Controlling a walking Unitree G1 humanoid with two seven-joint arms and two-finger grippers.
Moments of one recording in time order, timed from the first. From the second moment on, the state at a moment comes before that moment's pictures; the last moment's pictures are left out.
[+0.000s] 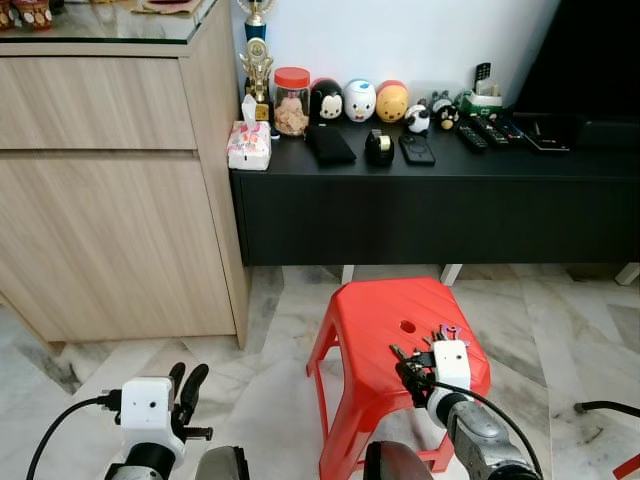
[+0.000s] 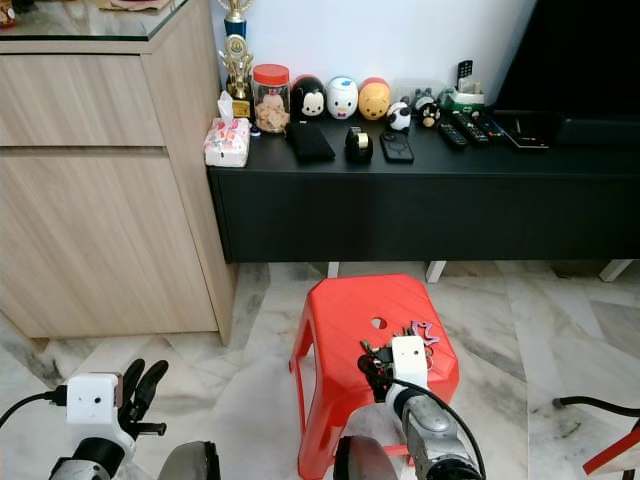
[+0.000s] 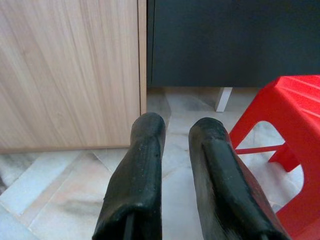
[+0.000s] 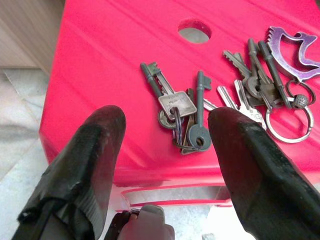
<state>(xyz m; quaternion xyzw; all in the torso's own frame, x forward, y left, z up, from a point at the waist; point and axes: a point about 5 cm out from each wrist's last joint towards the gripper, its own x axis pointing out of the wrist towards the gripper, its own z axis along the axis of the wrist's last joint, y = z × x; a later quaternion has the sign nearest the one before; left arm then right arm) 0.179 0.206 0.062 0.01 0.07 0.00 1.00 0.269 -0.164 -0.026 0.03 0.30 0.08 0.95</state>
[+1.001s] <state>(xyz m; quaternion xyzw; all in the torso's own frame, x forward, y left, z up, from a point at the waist) 0.169 0.194 0.098 0.01 0.04 0.01 1.00 0.278 -0.163 -0.017 0.05 0.27 0.09 0.96</state>
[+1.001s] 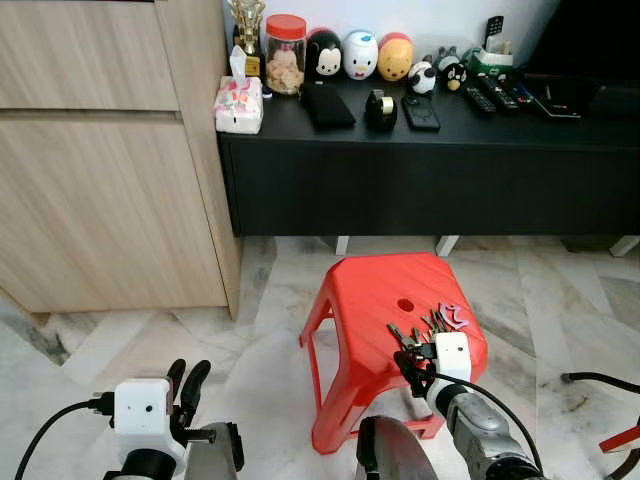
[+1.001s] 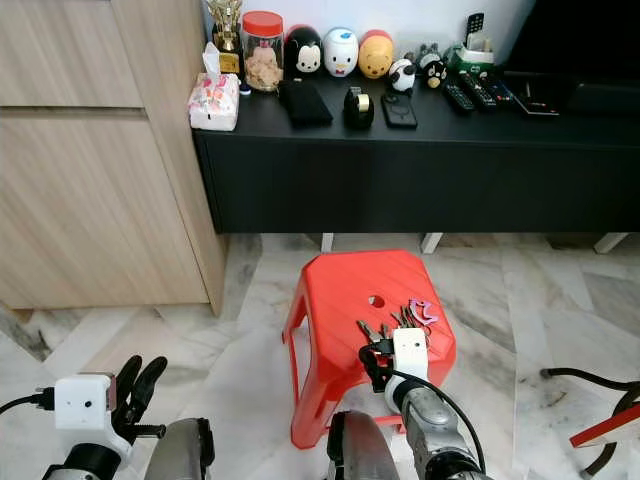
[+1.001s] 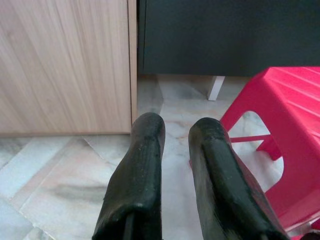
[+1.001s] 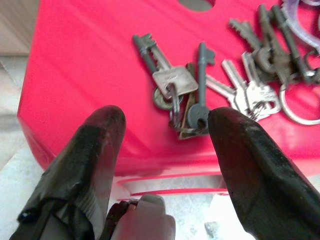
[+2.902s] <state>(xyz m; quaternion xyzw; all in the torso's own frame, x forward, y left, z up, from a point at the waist) 0.166 0.189 0.108 0.01 0.05 0.00 1.00 0.289 -0.159 -0.005 0.06 0.22 0.09 0.97</state>
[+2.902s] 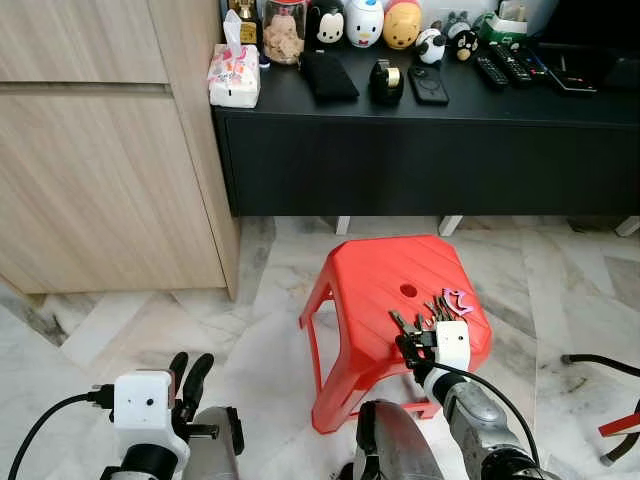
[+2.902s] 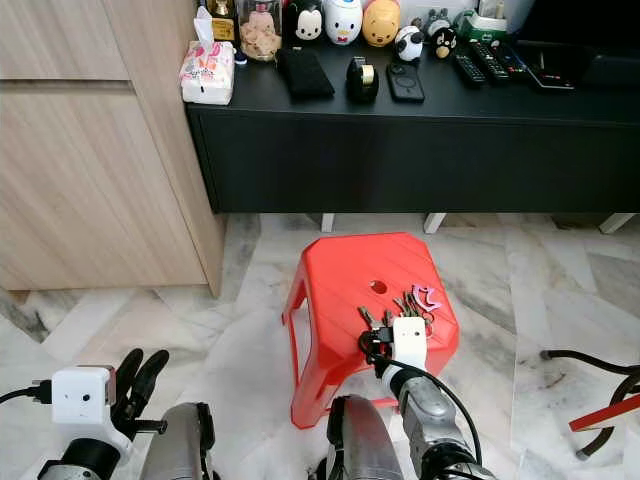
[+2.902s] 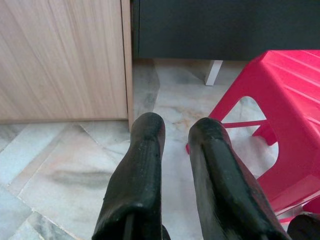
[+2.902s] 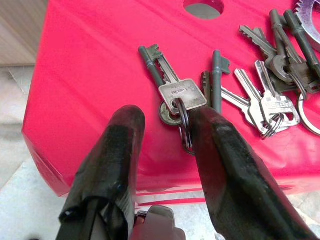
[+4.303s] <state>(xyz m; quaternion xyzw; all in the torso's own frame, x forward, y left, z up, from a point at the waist) 0.225 0.204 0.087 0.02 0.02 0.03 1.00 0.340 -0.164 0.081 0.08 0.00 0.07 0.99</state>
